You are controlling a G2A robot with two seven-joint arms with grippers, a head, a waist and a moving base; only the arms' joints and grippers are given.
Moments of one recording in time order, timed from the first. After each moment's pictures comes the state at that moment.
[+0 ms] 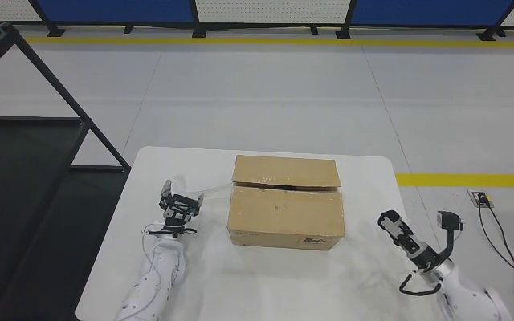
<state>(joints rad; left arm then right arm) 0.90 -1.31 -1.26 -0.93 1.76 0.29 0.45 -1.23 -1.06 1.60 -1.33 -0.03 -0.78 0.47</state>
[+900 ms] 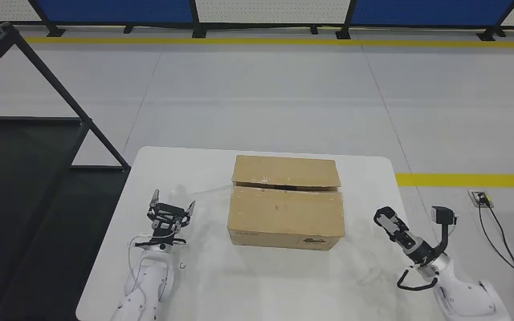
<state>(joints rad) 1.07 -1.29 -1.36 -1.17 1.76 0.20 0.36 -1.18 -1.05 1.56 -1.27 -0.01 -0.81 0.50</state>
